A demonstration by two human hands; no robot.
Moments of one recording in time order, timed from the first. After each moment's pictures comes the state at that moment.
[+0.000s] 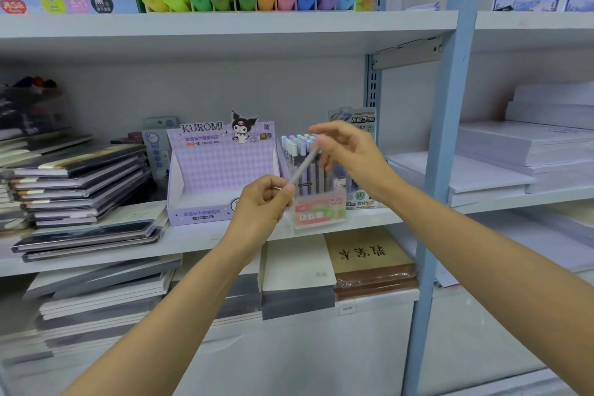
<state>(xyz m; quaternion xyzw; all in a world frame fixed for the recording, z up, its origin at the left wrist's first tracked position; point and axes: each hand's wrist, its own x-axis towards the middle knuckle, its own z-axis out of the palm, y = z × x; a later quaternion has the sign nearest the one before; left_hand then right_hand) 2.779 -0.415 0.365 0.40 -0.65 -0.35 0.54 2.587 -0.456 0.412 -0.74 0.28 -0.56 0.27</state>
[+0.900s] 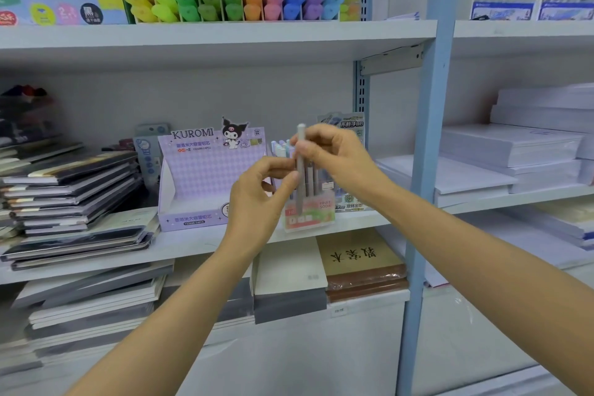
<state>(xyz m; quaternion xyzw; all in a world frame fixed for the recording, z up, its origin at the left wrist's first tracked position) 2.760 -0.404 0.381 0.37 -0.70 -0.12 0.59 2.597 -0.422 0.426 -0.76 0.28 -0.54 0.23</state>
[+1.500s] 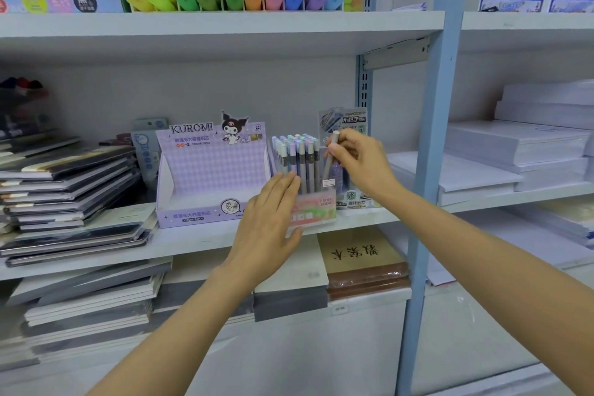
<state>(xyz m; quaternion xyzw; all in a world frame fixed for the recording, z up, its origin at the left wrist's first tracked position) 2.768 -0.420 0.333 0.45 -0.83 0.16 0.30 2.565 -0.468 0.397 -0.72 0.41 -0.55 0.08</state>
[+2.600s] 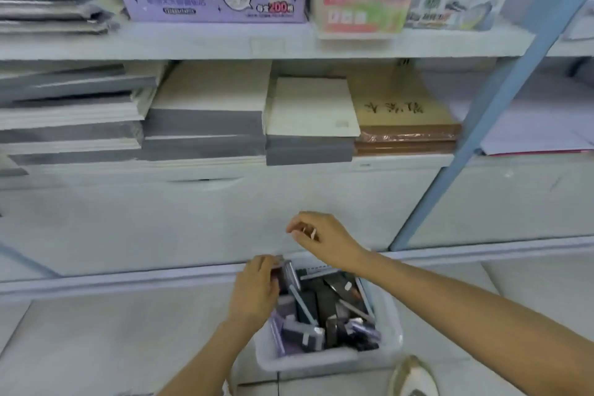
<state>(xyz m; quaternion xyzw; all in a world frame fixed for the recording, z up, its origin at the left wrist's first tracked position) 2.815 -0.325 -0.017 0.64 -0.71 -0.23 0.19 2.640 -0.398 0.053 -0.79 0.45 -0.25 0.34</state>
